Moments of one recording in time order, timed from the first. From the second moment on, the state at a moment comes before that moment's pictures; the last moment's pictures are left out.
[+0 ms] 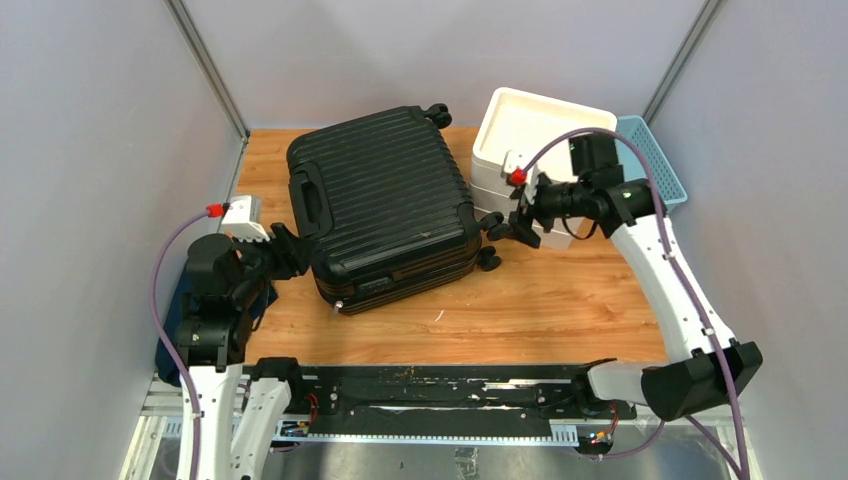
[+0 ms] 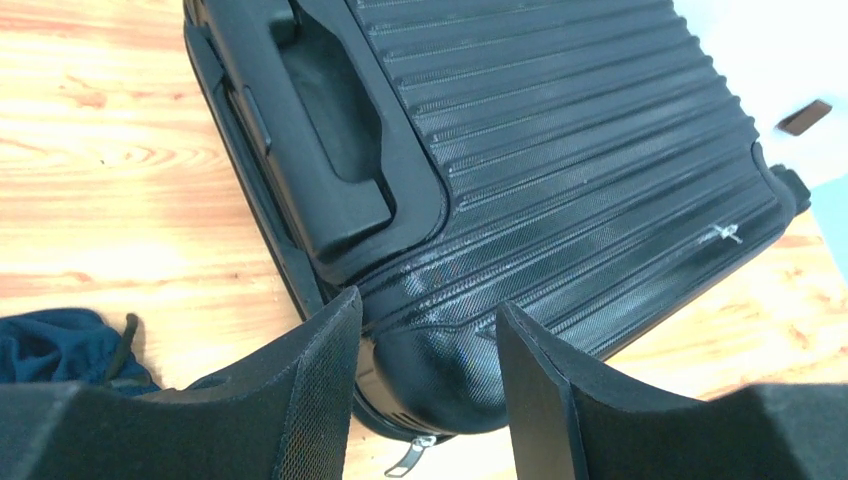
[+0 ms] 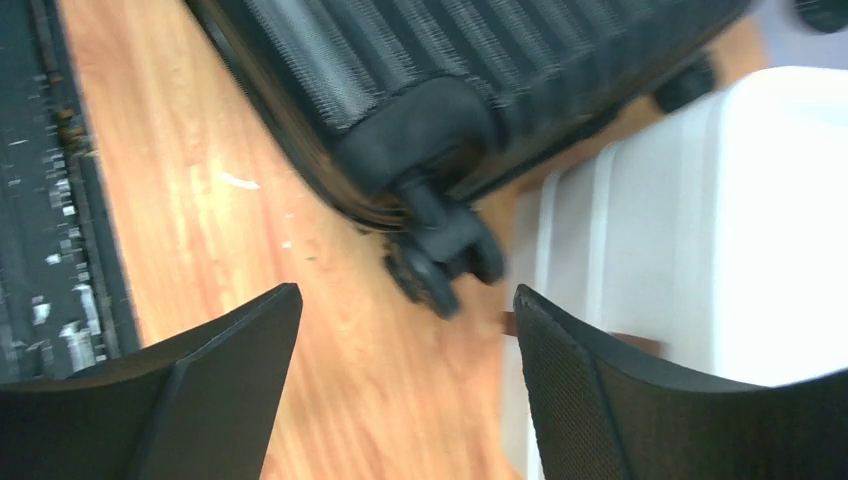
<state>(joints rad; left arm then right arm) 0.03 0.54 0.87 -0.63 0.29 -0.27 0.30 1.28 1.37 -0.93 -0.72 -0.83</state>
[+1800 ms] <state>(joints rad) 0.03 0.39 0.70 -0.61 0.35 -0.23 0.05 1.07 1.33 -1.02 -0.25 -0.62</state>
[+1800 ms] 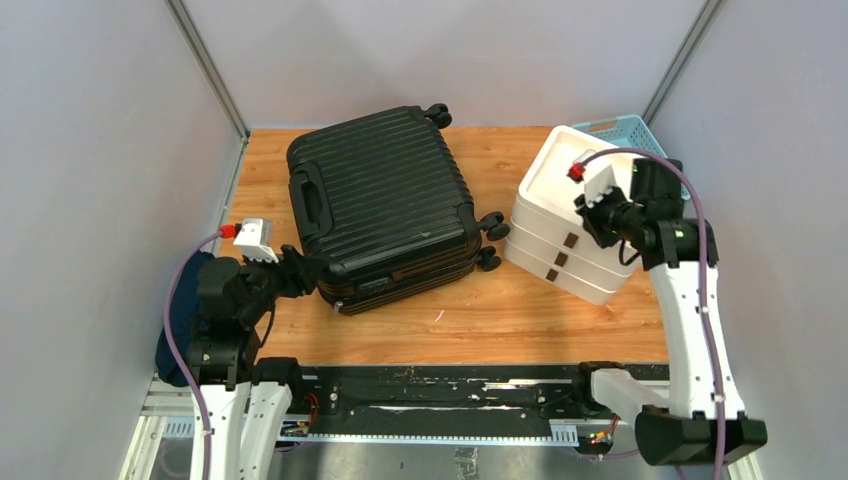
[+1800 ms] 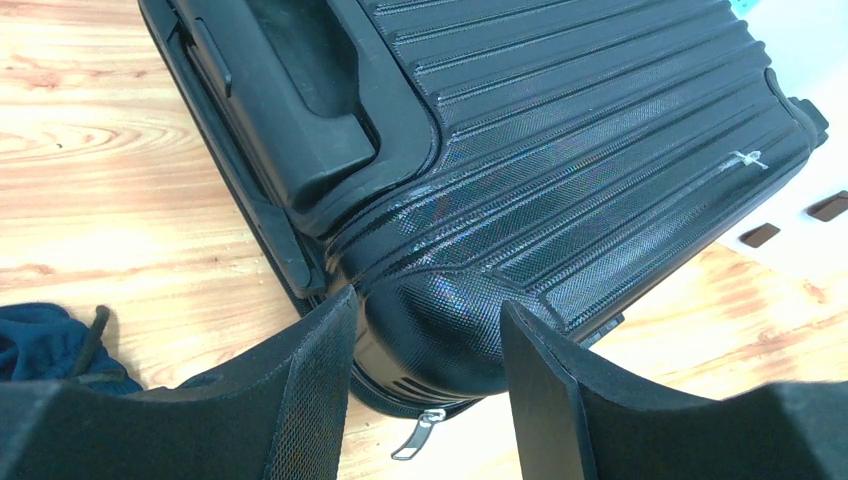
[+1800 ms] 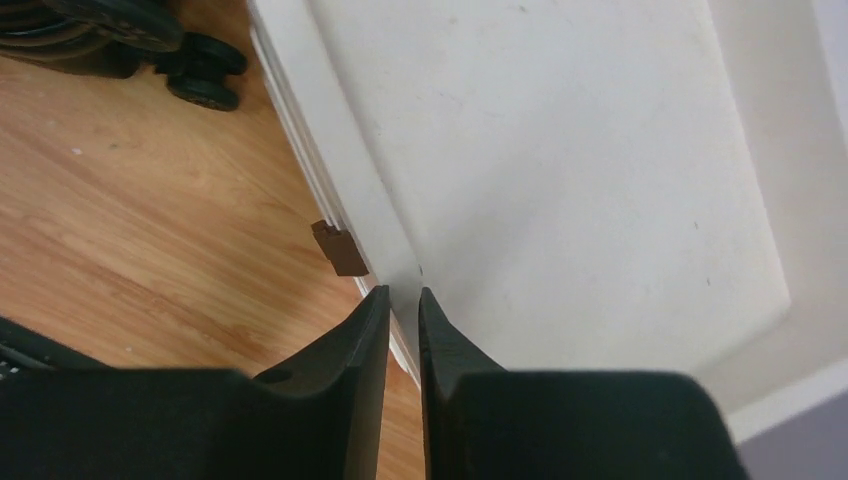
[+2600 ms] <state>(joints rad) 0.02 0.39 0.70 -0.61 0.37 -0.23 -0.40 1.04 1.41 -1.21 -0.68 -0.89</state>
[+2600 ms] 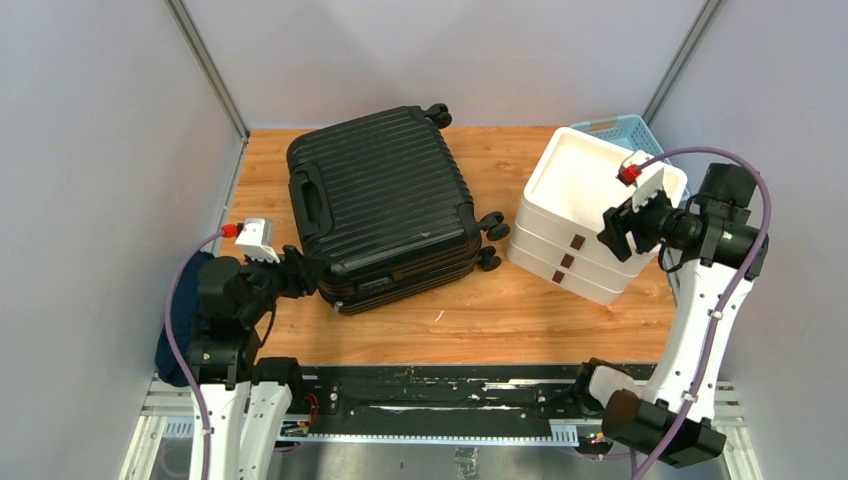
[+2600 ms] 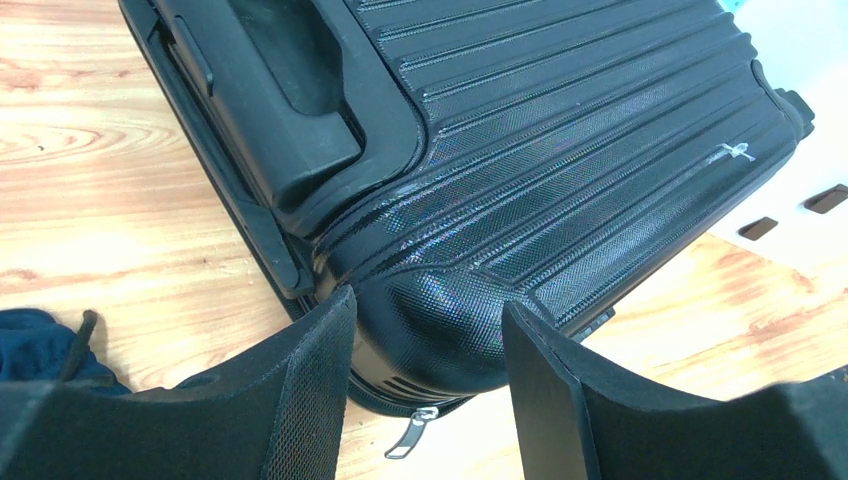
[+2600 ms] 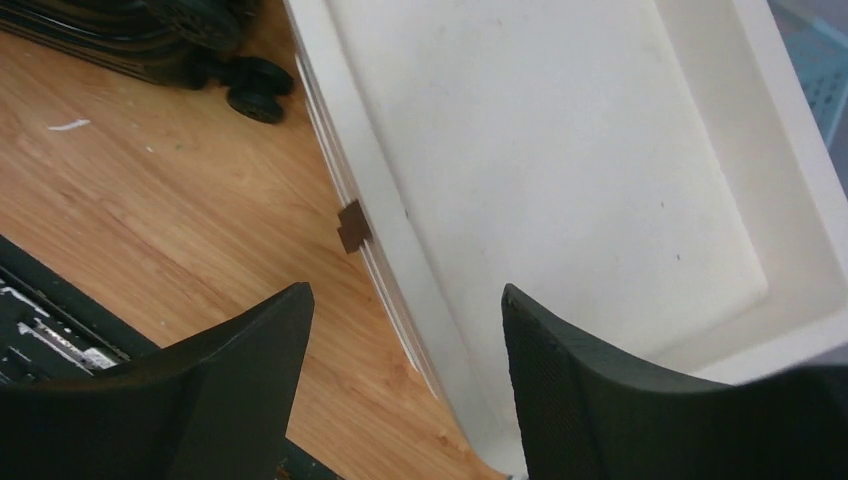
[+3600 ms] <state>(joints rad) 0.02 0.39 0.70 -0.61 0.38 -0.23 -0.04 1.24 1.45 -1.13 -0.51 -0.84</state>
